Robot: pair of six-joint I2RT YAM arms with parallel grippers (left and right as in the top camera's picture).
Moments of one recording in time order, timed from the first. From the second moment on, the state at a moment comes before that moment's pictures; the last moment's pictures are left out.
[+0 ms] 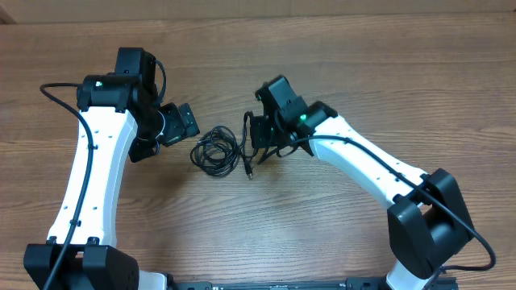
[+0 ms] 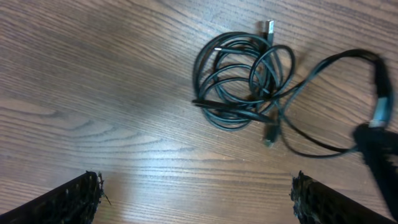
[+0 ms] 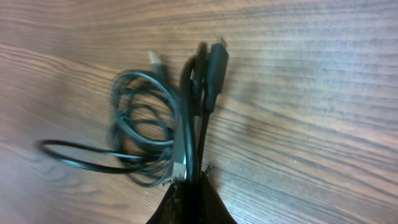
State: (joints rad) left arm -0.05 1.61 1.53 -1.35 0.12 -0.47; right arm 0.63 1.85 1.43 -0.64 -0.19 0.50
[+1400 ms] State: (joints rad) left arm -0.17 1.64 1.53 -0.99 0.24 -0.43; right arm 0.55 1.63 1.74 -0.73 -0.55 0.62
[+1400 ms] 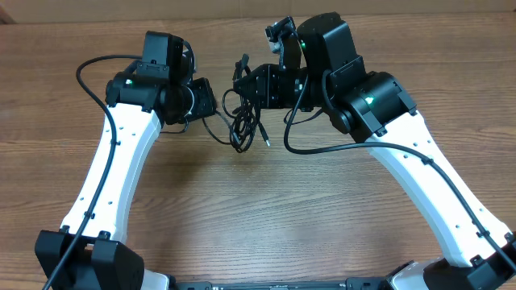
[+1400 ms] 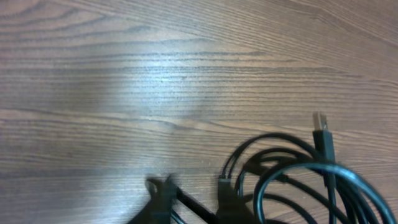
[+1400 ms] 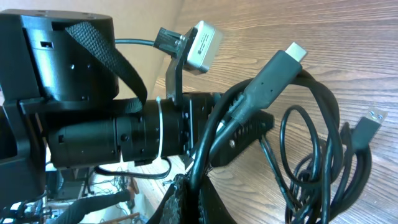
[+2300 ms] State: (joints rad) left arm -0.11 1.64 1.53 -1.08 0.42 -0.56; right arm 0.40 1.63 1.74 -0.84 -0.48 0.68
